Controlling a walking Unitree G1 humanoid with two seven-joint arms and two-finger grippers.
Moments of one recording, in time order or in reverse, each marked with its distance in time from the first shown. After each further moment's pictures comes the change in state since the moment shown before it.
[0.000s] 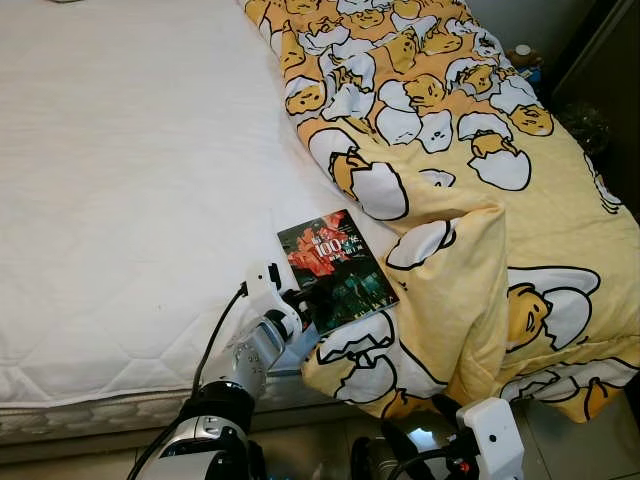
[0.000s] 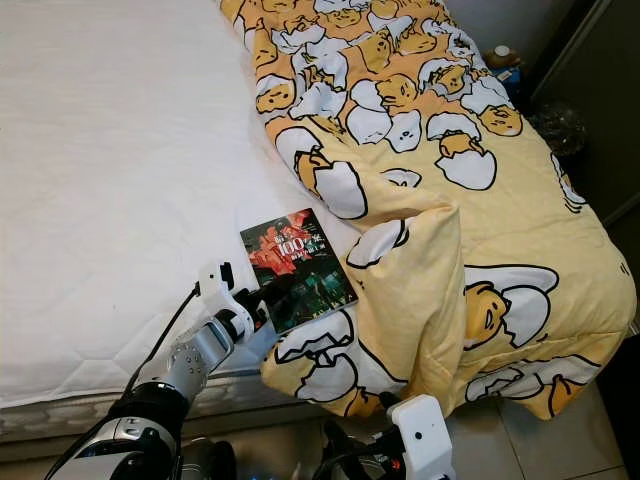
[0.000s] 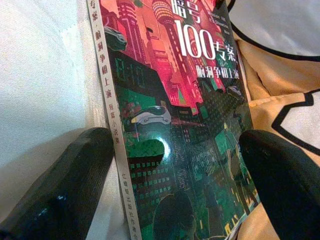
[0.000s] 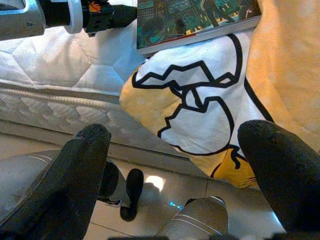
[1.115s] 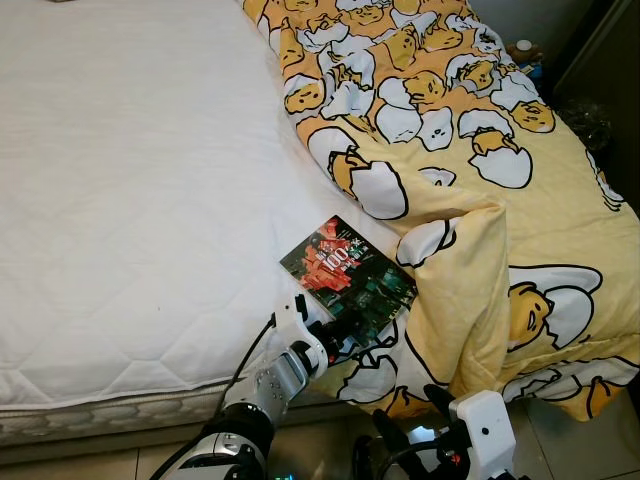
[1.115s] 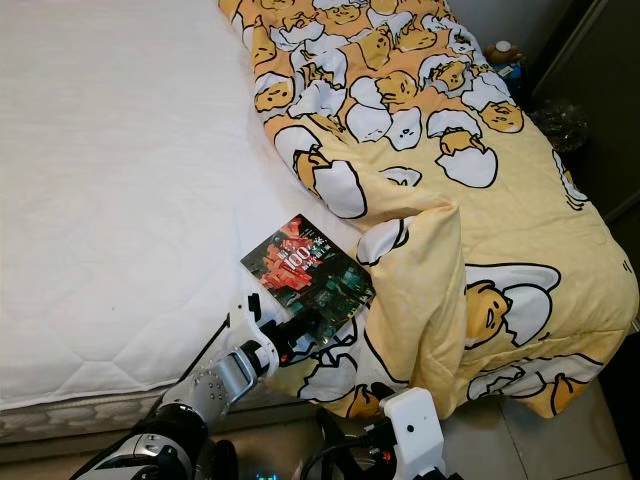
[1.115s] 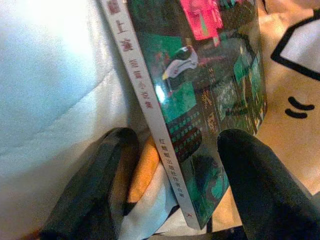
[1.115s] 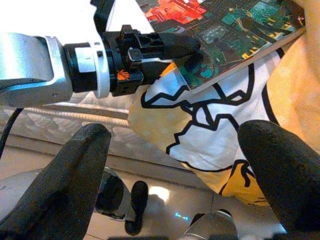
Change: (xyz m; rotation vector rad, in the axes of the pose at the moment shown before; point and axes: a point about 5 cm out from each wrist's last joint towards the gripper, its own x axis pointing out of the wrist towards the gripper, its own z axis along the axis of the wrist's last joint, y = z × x) left arm 0.000 -0.007 -0.053 -0.154 0.129 -0.071; right arm 0.007 0.007 0.007 0.008 -0.049 0.003
